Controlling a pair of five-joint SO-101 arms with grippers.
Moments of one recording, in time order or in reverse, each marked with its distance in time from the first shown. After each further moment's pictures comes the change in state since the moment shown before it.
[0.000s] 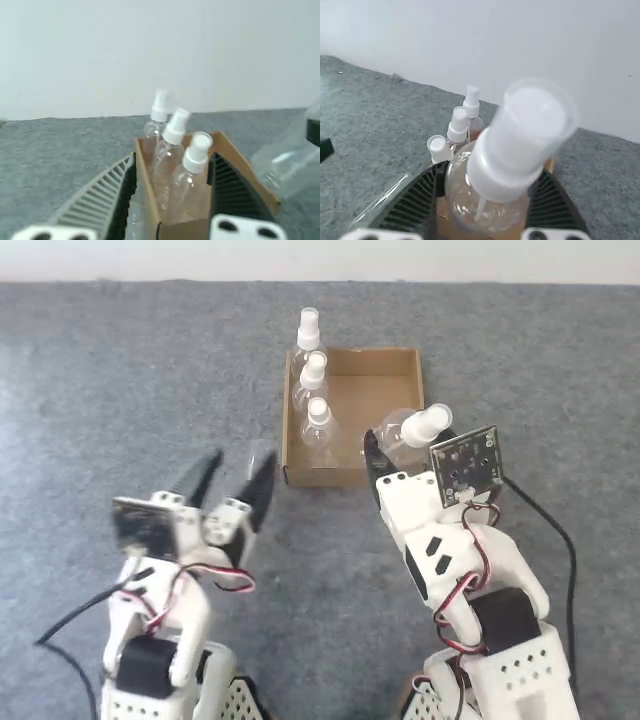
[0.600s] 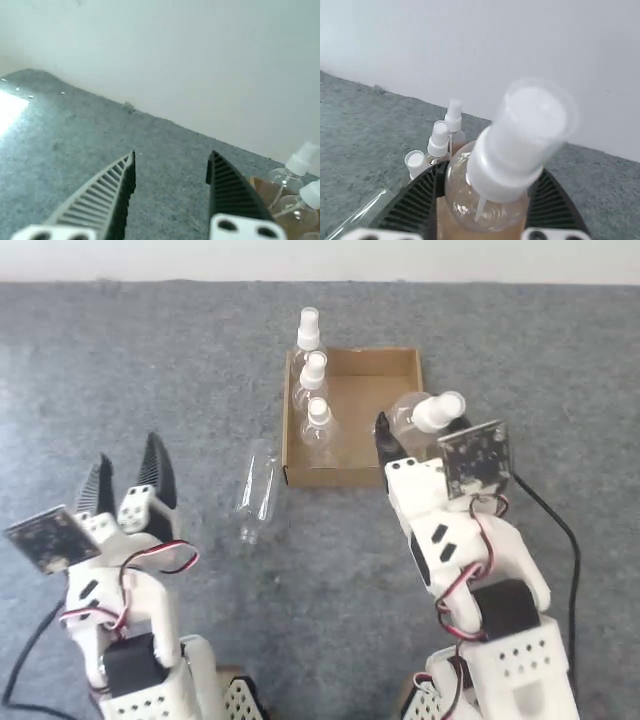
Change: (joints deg) left arm -28.2 0.0 2.1 -2.7 7.6; right arm 3.1 3.6 0.1 -6.4 2.9
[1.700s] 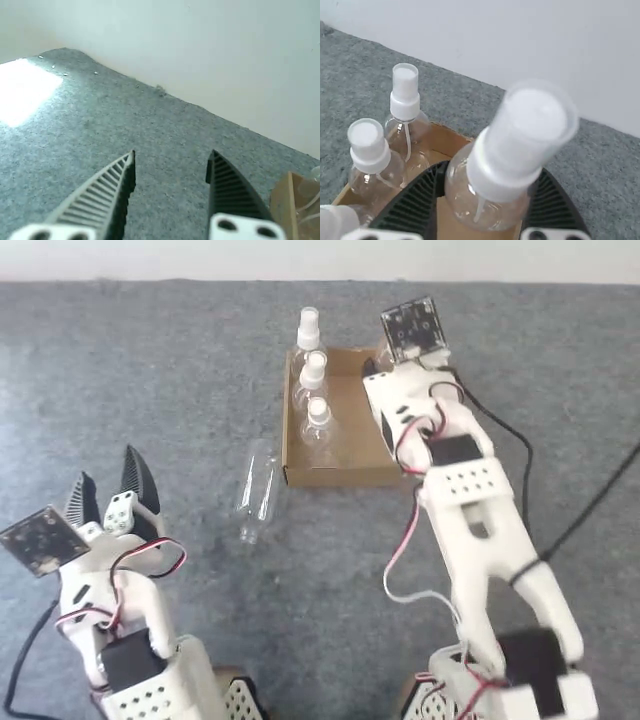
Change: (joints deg) left arm -6.7 0.1 4.4 0.3 0.0; right arm 4.1 56.1 -29.1 -13.3 4.8
